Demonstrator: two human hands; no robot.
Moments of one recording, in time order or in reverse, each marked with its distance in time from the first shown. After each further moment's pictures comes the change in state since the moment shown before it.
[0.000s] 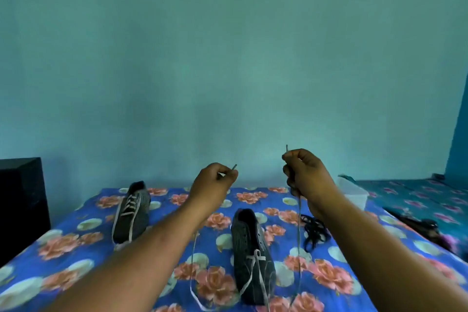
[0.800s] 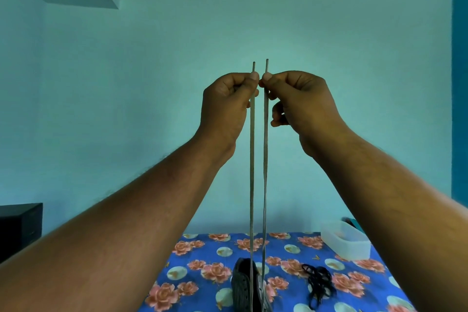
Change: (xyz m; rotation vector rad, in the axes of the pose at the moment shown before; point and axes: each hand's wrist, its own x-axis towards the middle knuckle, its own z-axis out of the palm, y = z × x) left_hand 0.005 0.234 -0.048 -0.426 0.247 0.554; right_hand -0.017 -0.223 0.026 0.027 0.043 -0.560
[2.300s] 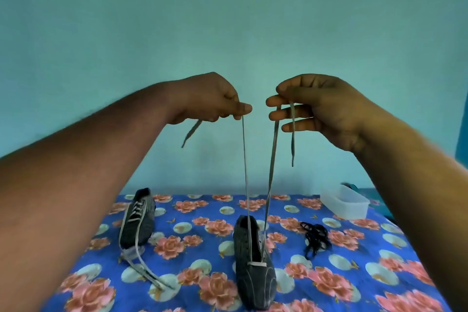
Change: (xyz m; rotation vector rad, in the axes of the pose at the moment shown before) left_hand 0.002 -0.017 -0.062 0.823 -0.756 -0.287; right_hand -0.033 0.045 -0.043 0.086 -0.373 0.377
